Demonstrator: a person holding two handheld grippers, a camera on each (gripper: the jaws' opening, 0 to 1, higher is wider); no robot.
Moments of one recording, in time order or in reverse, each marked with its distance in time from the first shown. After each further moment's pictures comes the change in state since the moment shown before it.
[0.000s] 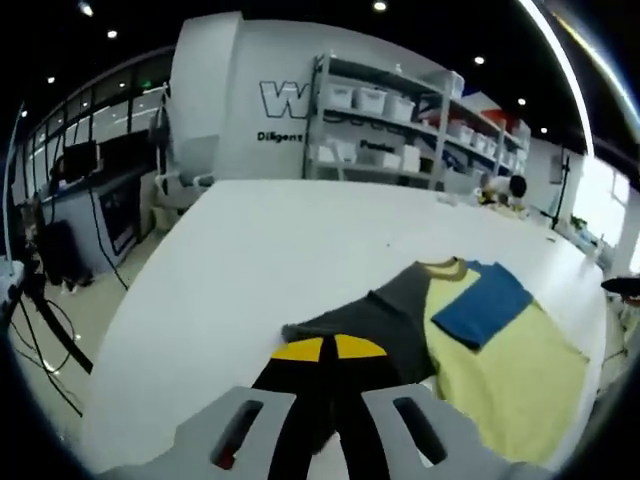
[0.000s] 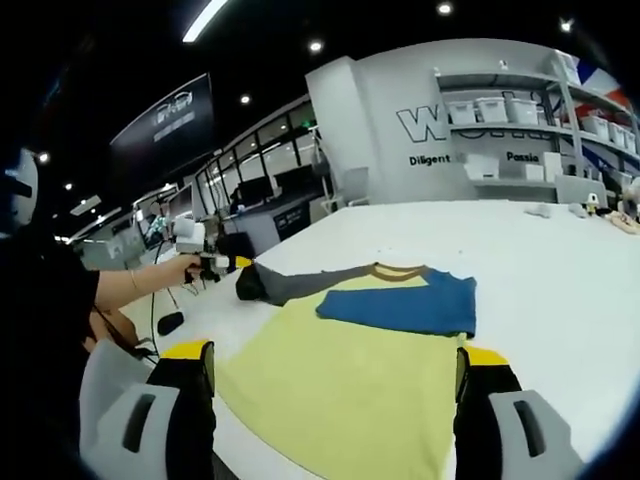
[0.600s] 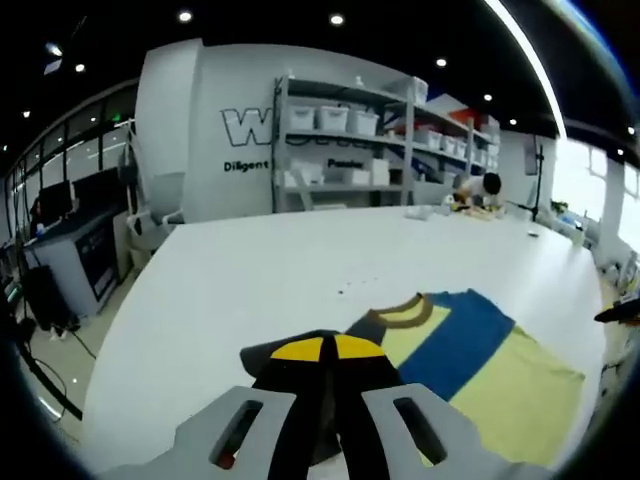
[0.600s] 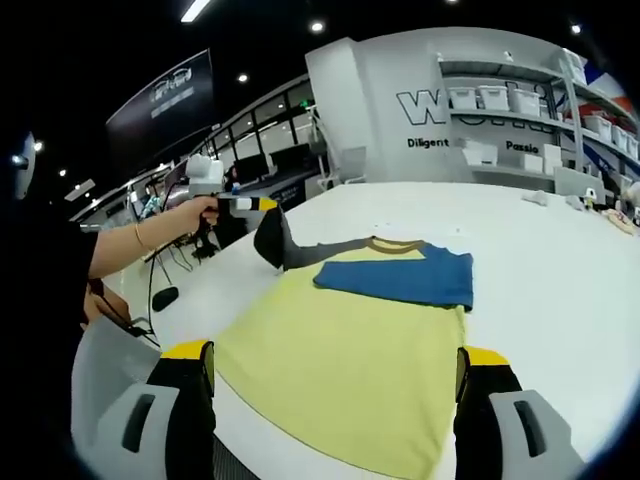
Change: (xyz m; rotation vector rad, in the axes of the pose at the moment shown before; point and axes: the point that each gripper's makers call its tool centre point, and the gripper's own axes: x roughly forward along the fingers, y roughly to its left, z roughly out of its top) left arm 0.036 -0.079 0.058 0.127 -0.069 -0.076; right arm -0.003 -0.001 -0.030 -0.026 0.098 -0.034
